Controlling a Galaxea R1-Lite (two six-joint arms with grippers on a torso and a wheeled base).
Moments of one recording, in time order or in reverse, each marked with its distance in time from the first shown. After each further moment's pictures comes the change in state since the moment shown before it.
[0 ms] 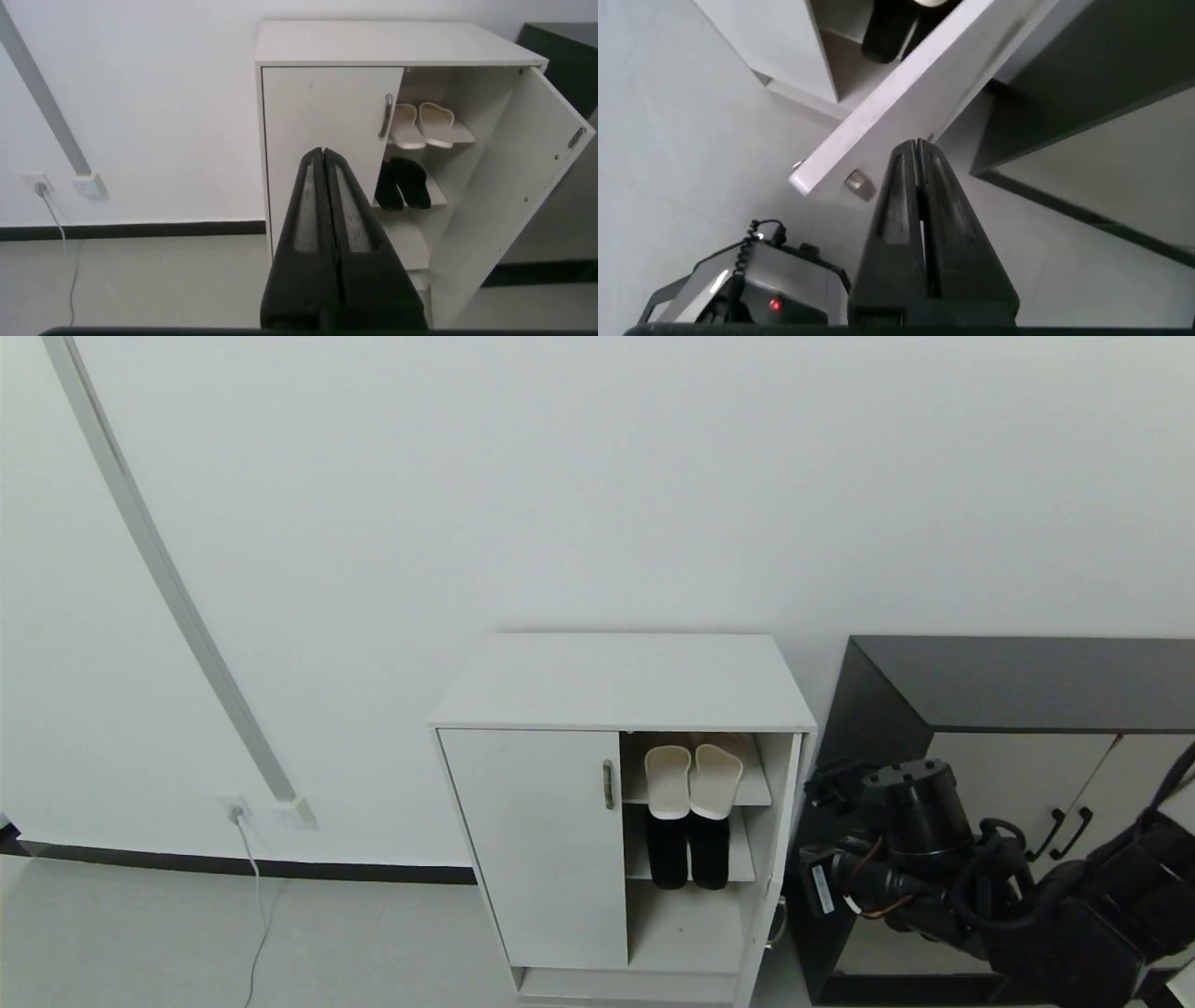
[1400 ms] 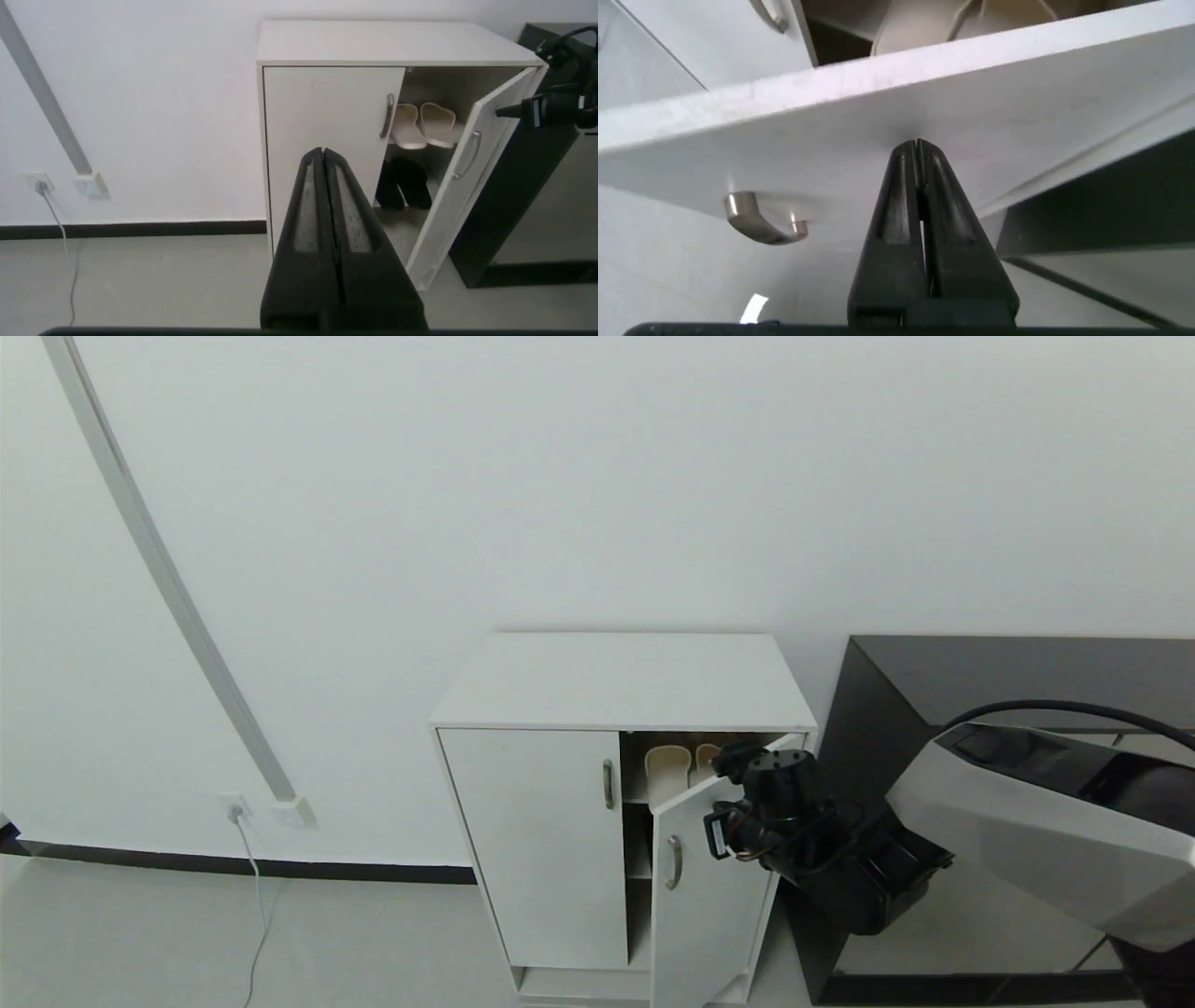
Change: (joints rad) left arm 0.000 0.000 0.000 0.000 0.002 0.000; right arm 0.009 0.455 -0.482 -0.146 0.001 -0.009
